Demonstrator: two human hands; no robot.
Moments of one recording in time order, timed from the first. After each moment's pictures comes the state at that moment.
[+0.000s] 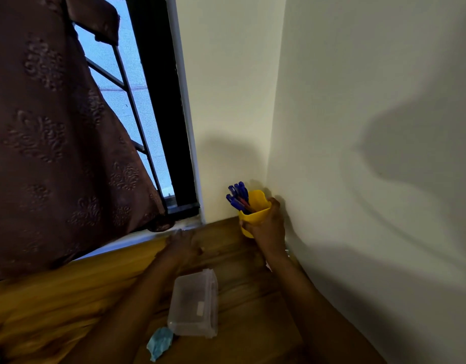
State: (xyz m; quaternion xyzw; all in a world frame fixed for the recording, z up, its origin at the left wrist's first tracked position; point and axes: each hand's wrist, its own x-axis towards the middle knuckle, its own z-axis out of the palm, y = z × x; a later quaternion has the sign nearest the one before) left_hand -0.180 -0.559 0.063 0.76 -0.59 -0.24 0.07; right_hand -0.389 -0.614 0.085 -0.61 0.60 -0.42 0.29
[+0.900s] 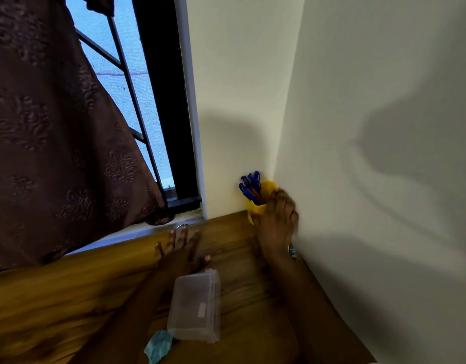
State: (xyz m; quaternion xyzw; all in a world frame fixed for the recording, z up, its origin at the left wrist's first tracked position) left_hand -0.170 -0.547 0.023 0.77 -0.60 -0.21 -0.01; right_hand -0.380 -0.637 0.061 -0.67 0.69 -0.25 -0.09
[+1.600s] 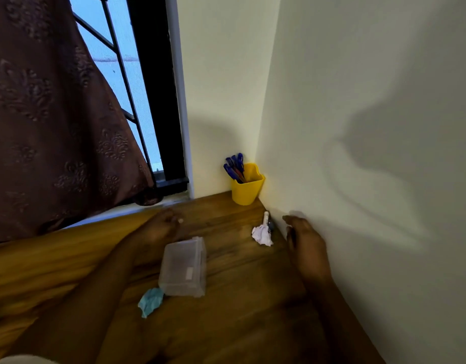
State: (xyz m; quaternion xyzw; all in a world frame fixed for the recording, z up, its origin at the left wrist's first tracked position) left_hand -0.153 -0.531 0.052 0.68 -0.57 -0.40 0.24; right_hand -0.500 -0.514 0.087 -0.73 0.61 -0.29 0.11
